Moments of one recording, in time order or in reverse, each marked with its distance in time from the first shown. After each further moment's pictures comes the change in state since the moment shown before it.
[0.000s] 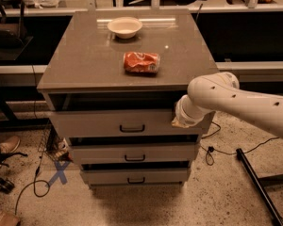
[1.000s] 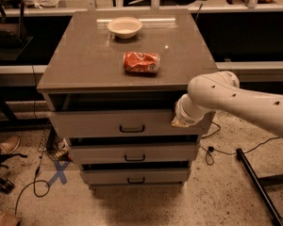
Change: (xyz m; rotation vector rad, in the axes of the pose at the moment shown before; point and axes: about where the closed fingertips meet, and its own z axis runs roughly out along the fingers) arm -0.001 0.000 -0.002 -0.001 0.000 -0.001
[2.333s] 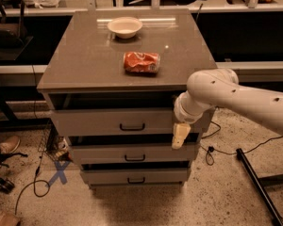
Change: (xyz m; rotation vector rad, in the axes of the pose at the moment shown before) arm -0.006 0.001 -0.004 -0.032 -0.019 -0.039
